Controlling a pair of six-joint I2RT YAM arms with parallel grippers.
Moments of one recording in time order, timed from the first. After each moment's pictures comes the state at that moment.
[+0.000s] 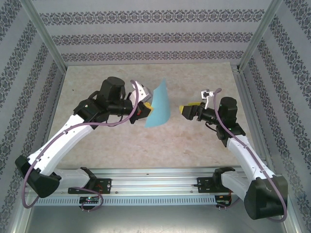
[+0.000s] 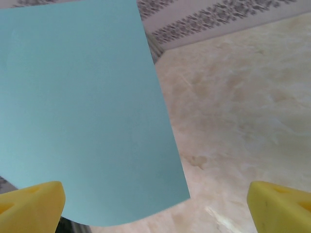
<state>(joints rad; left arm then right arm) -0.66 1.25 1.38 -0.70 0.55 0.18 0.13 1.02 0.62 0.15 -0.86 0.46</state>
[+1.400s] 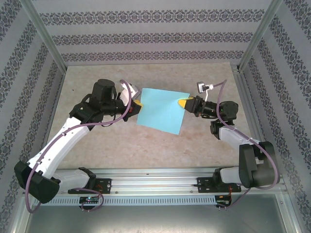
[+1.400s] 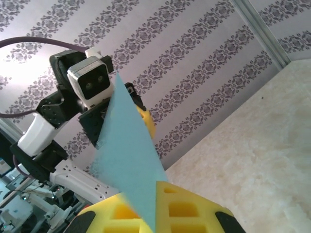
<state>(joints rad) -0.51 1.20 1.21 -0.59 0.54 0.13 0.12 1.34 0.57 1.19 -1.21 1.12</state>
